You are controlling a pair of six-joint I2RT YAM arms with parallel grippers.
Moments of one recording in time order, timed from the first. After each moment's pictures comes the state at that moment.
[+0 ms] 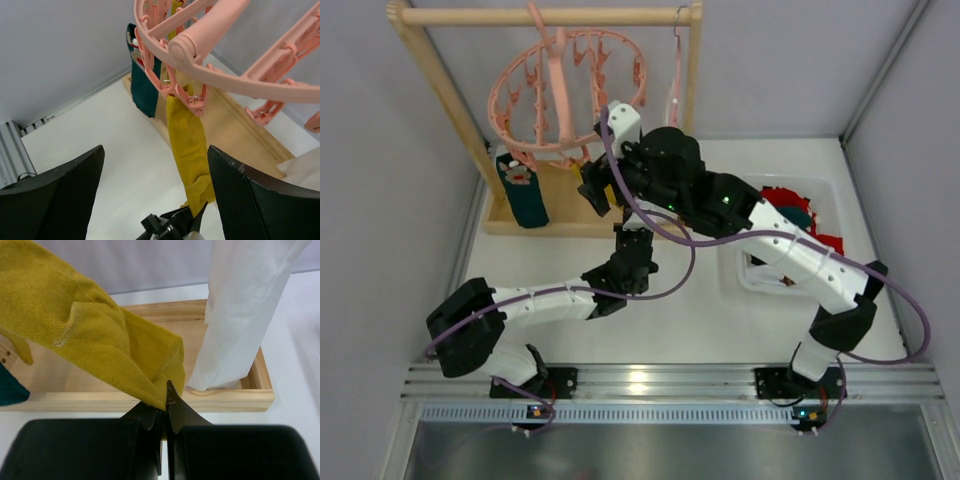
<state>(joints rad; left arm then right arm) -1.02 1.43 0.77 0.58 -1.04 0.01 1.06 1.66 1.97 -0.51 0.13 0.03</state>
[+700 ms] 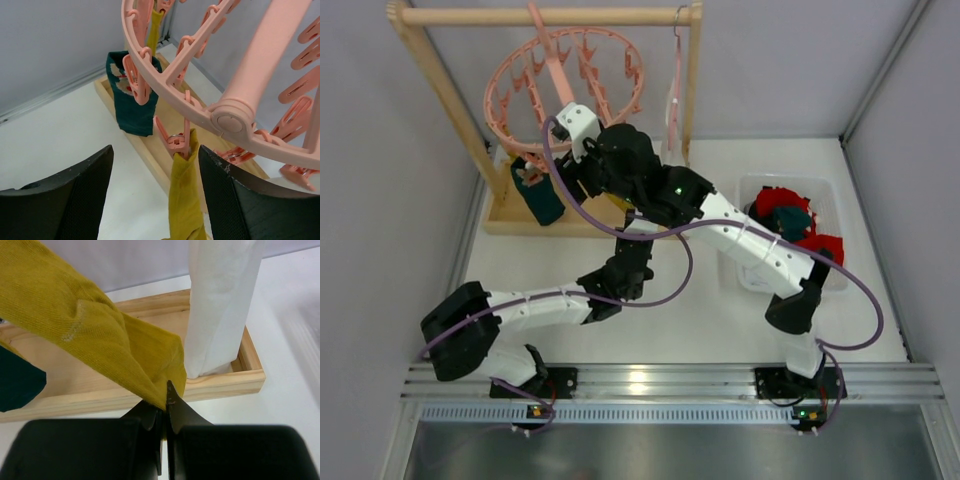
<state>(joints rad) -1.03 1.40 0.72 0.58 -0.94 0.04 1.08 1.94 2.28 -0.55 0.21 -0.13</state>
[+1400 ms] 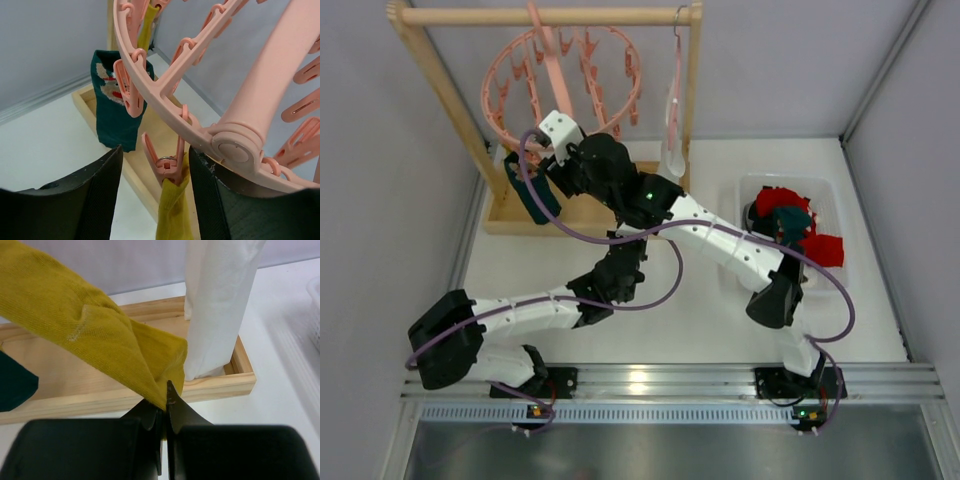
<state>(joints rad) -1.03 1.32 0.68 0.58 -0.90 0.02 1.08 2.05 2.28 -0.38 0.26 -0.21</state>
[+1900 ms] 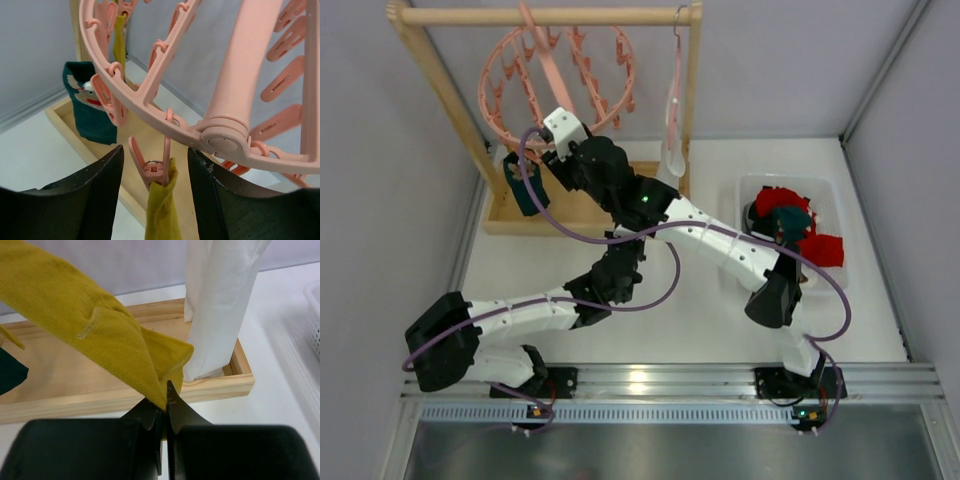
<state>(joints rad) -1.03 1.29 0.66 0.58 -0.90 0.02 1.08 2.07 2.24 -0.27 0.39 -0.21</state>
